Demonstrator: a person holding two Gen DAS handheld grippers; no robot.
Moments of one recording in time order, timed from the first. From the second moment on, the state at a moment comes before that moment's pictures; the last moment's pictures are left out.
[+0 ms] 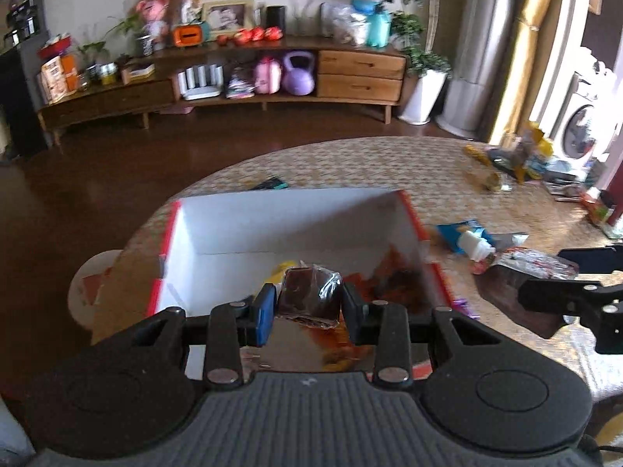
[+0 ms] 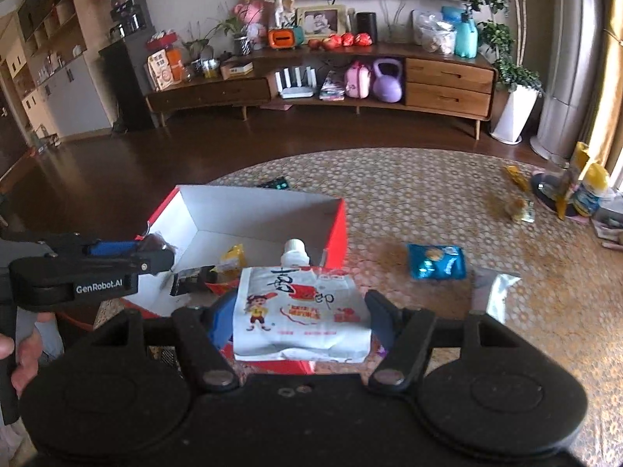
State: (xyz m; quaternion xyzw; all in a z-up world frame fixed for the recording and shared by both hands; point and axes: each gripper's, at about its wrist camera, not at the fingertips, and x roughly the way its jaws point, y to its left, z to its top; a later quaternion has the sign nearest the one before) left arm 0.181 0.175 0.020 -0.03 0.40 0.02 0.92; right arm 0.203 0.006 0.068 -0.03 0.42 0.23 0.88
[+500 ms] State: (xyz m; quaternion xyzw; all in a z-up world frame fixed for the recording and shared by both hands) left arm 0.213 0.231 -0.025 -0.02 0.45 0.07 0.89; right arm 0.245 0.079 0.033 -0.07 0.43 0.25 0.86
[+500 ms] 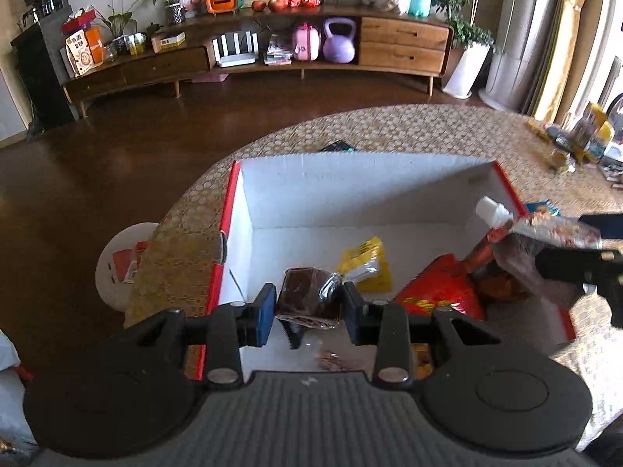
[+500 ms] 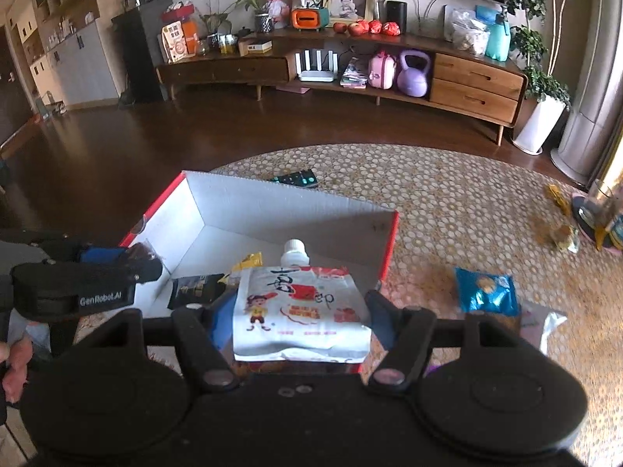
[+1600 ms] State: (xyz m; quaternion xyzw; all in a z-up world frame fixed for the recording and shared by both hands) left arm 0.257 0.213 -0.093 0.00 0.51 0.04 0.86; right arm 0.283 0.125 -0.028 -0.10 0.49 0.25 0.83
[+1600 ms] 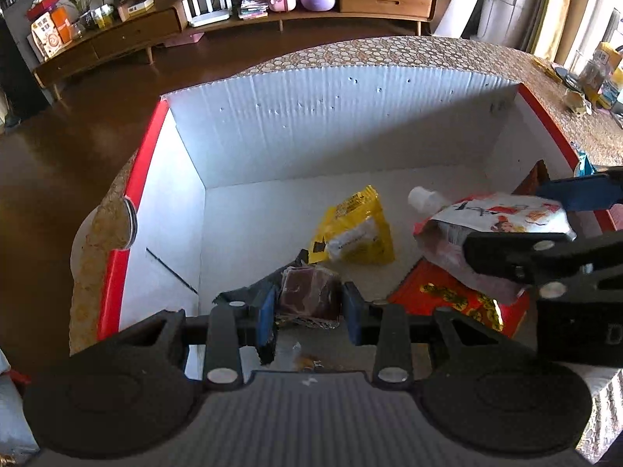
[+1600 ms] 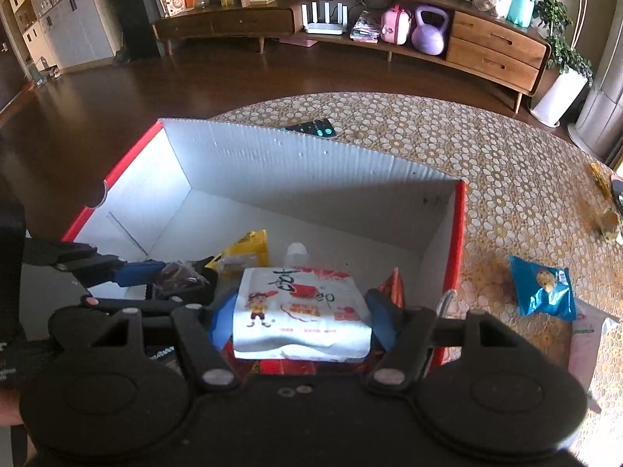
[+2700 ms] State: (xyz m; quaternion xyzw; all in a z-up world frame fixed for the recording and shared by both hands) left arm 0.166 0.168 0.009 -0.01 0.41 0.04 0.91; right arm 0.195 0.048 0.059 -0.06 0.42 0.27 0.86
